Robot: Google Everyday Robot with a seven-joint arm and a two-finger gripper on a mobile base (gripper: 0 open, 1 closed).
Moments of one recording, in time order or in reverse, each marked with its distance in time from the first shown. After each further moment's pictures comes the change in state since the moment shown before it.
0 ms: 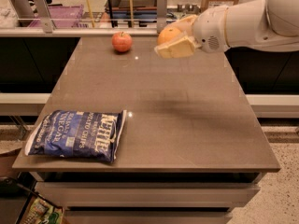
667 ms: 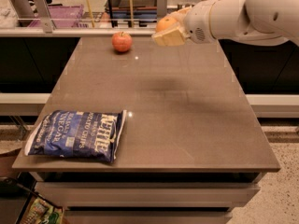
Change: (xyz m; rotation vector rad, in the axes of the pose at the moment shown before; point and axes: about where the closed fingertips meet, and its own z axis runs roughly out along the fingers) arm 0.004 -0.056 0.029 0.156 0.026 0.001
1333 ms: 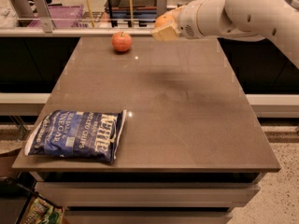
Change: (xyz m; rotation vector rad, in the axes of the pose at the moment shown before) arm 0.018 -0.044 0.040 0.103 0.046 0.013
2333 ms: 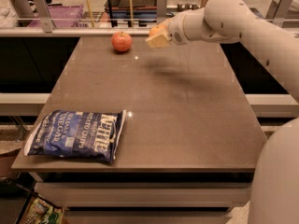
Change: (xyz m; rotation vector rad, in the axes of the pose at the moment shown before) arm 0.036 -0.011 0.069 -0.036 0.060 0.037
